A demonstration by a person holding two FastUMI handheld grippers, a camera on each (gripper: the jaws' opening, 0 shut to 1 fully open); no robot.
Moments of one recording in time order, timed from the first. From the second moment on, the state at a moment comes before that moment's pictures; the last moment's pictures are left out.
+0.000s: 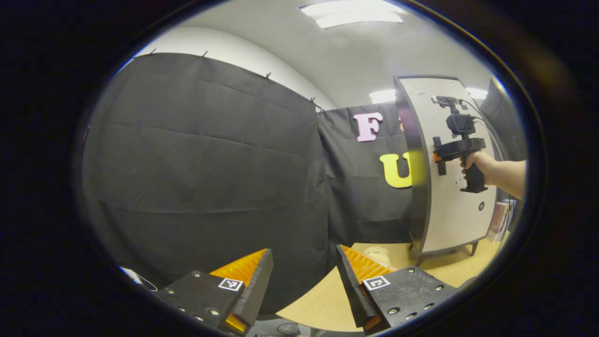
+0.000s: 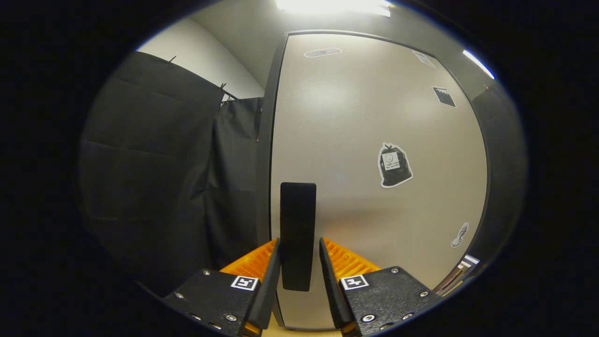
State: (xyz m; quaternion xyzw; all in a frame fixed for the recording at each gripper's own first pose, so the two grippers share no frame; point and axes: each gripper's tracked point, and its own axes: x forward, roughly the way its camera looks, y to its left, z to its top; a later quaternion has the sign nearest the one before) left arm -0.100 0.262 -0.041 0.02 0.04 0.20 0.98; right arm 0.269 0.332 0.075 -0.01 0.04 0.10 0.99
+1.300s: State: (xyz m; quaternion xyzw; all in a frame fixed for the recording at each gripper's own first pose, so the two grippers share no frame) left arm -0.072 0.193 -0.012 0.01 0.00 0.08 1.00; right arm 0.232 0.321 0.079 0.01 0.07 0.18 0.98
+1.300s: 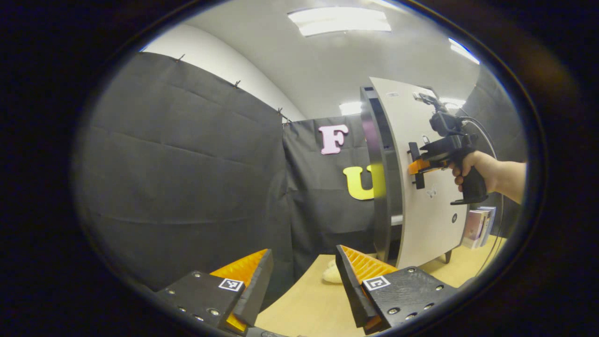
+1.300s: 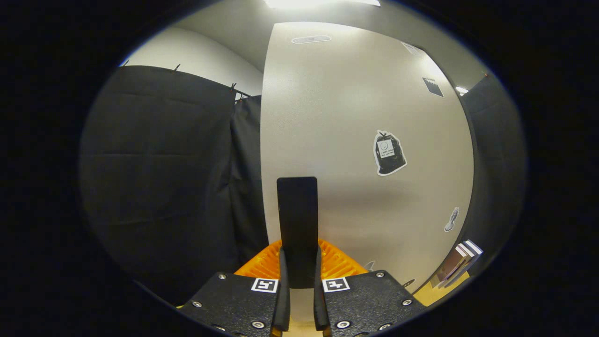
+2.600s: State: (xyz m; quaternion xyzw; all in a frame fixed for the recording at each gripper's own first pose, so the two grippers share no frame) left arm -0.065 0.042 0.023 0.00 -0.01 0.00 1.00; right arm 0.182 0.262 0.086 0.01 0.07 0.23 0.97
